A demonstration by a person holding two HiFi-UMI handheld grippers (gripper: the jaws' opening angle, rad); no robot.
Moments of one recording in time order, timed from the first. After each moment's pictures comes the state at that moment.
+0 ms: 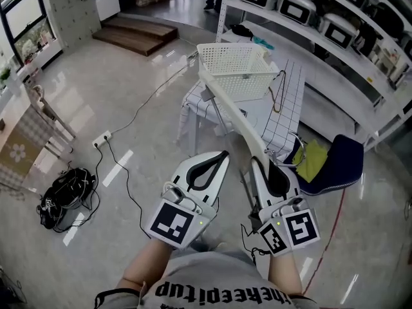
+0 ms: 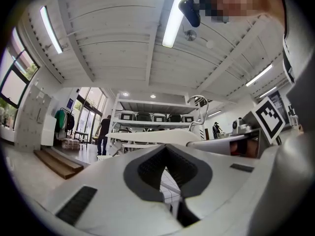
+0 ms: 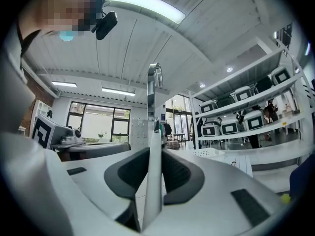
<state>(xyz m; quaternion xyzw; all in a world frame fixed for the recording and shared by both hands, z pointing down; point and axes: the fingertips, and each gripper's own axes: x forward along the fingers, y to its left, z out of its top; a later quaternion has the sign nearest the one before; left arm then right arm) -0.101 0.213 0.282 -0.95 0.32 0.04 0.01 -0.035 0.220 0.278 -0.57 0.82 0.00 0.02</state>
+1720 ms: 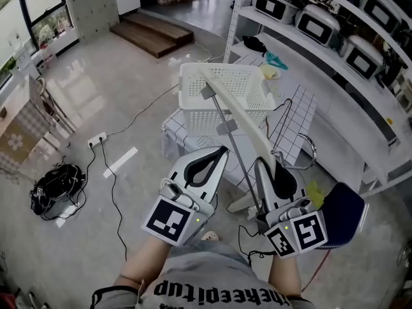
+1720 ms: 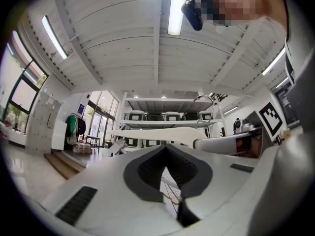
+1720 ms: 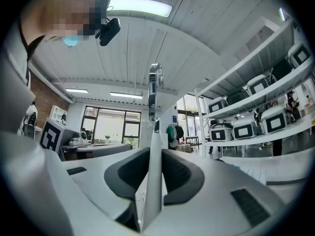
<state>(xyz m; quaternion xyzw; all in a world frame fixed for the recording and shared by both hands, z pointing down) 0.051 0.027 0.277 -0.91 0.40 0.05 0.03 0.128 0.033 0.266 -0.49 0.87 0.02 0.03</state>
